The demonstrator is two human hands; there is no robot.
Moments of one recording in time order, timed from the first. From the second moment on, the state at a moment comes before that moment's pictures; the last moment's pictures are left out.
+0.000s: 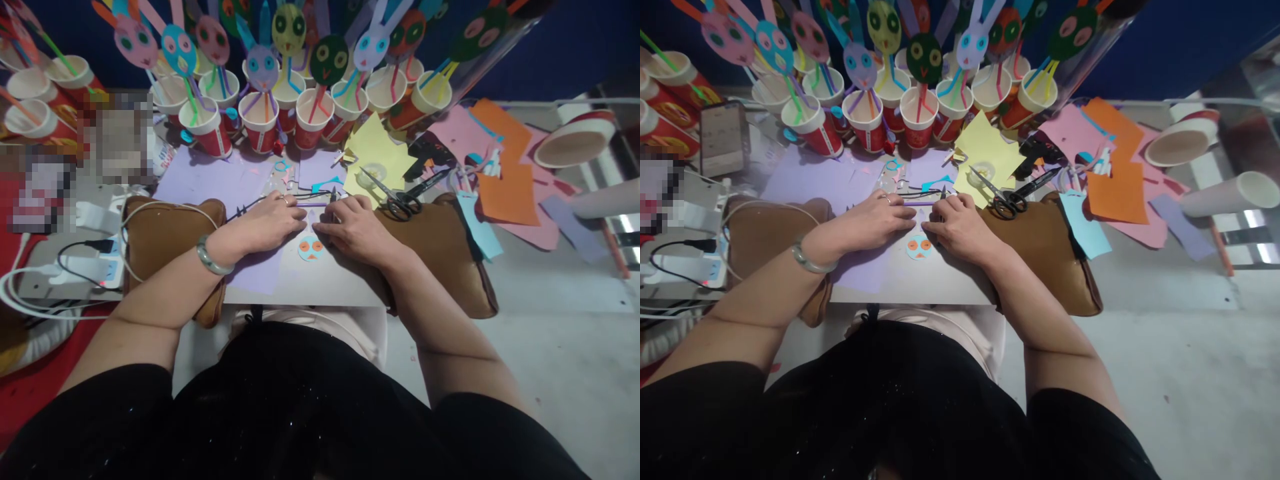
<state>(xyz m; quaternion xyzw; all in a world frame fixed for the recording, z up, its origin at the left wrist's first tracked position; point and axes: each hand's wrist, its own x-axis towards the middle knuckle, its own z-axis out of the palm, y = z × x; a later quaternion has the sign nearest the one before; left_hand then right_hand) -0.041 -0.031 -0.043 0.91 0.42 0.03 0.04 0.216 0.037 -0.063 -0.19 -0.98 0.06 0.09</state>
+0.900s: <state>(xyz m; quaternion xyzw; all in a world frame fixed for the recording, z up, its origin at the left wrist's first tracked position) -0.046 -0.019 -0.042 0.89 0.45 0.08 0.08 0.217 0.037 -0.061 -0.18 -0.98 0.07 0.08</state>
